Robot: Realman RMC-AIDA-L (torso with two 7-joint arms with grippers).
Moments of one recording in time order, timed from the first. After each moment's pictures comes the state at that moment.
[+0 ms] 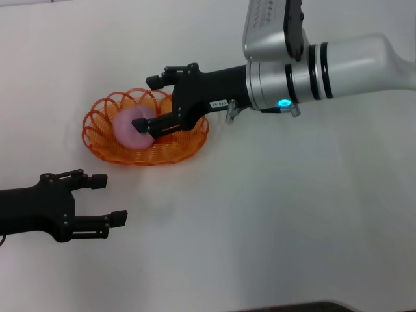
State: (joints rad) left arm -0.34 -2.17 0.66 0.90 2.24 1.75 -1.43; right arm 0.76 2.10 -1.46 -0.46 -1.46 -1.07 1.31
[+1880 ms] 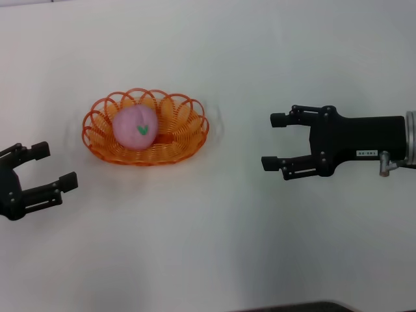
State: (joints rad) left arm -0.29 -2.16 0.37 0.87 2.18 1.79 -1.30; right arm 0.39 2.08 -0.78 -0.68 -1.98 -1.62 1.22
